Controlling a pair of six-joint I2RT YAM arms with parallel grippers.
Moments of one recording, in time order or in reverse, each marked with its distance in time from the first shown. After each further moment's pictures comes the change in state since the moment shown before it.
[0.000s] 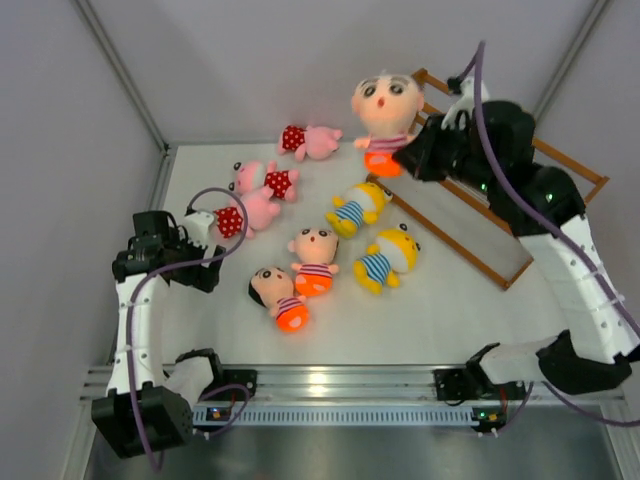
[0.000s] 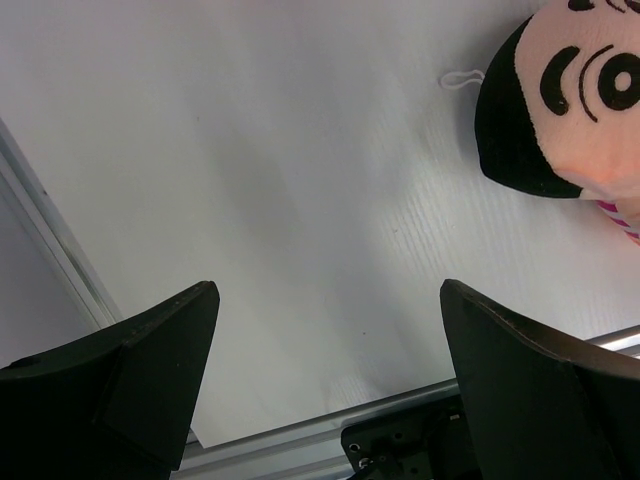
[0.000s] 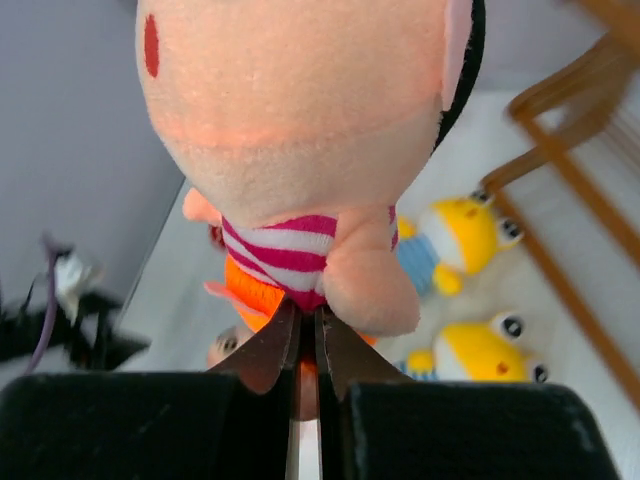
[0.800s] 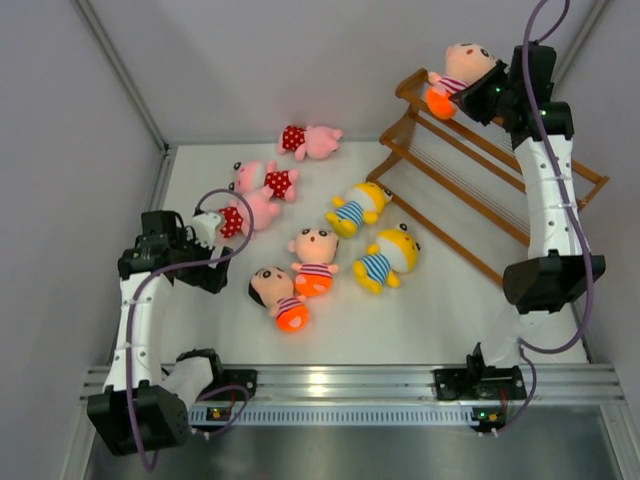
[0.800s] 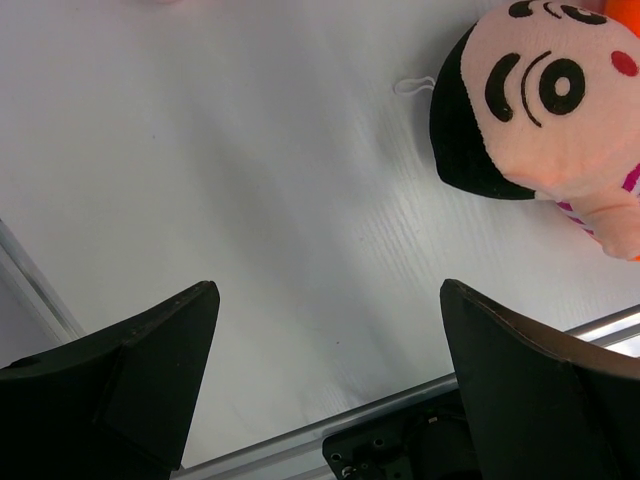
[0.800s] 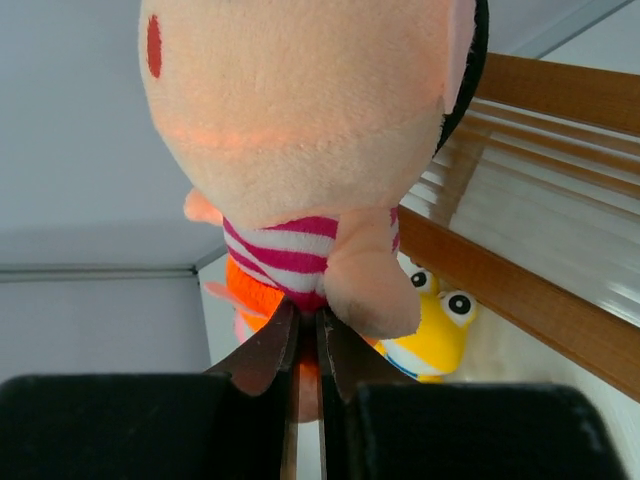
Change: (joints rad) left arm -0.053 0.005 -0.005 -0.001 0.032 -0.033; right arm -0.600 0.498 0.340 0.076 -0.132 0.385
